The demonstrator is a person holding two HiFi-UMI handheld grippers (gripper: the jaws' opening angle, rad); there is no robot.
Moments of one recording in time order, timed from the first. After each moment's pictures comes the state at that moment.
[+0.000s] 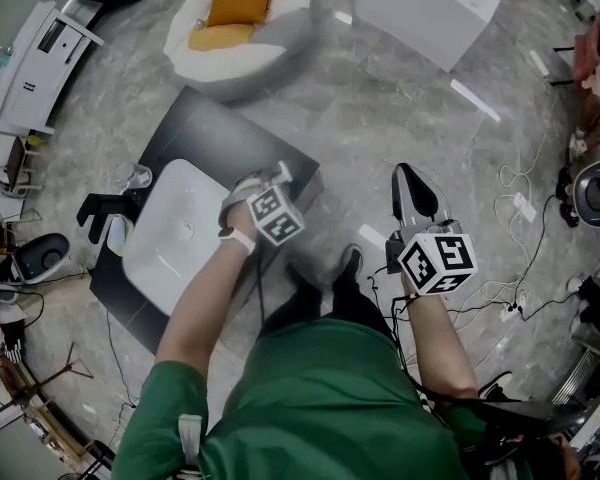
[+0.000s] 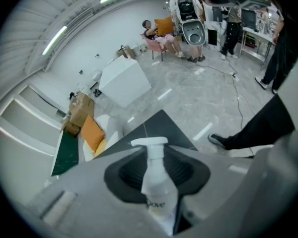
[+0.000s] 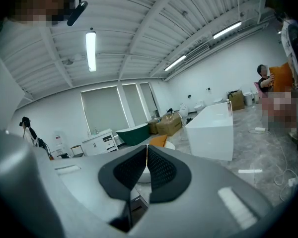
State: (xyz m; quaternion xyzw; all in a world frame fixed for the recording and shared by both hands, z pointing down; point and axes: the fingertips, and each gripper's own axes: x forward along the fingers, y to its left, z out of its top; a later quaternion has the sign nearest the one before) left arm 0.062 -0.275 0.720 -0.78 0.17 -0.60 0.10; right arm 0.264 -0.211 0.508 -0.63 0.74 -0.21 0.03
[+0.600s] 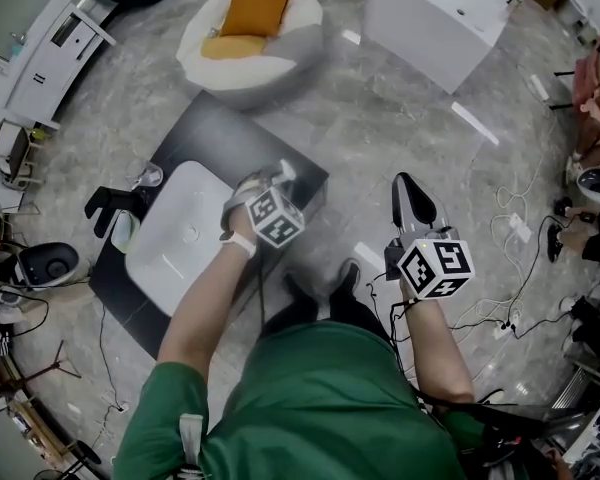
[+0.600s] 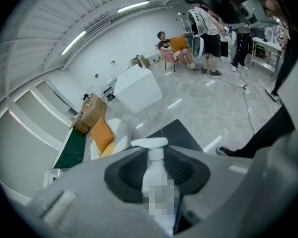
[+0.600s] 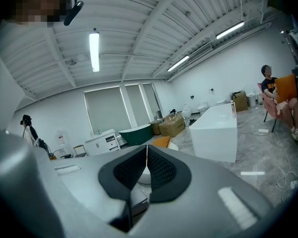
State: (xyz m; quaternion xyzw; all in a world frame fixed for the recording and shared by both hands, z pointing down) left arm 0.047 -0.290 0.674 -0.81 0.23 -0.54 0.09; right arm 0.238 -0.211 0.489 -0.62 0.75 -0.21 0.03
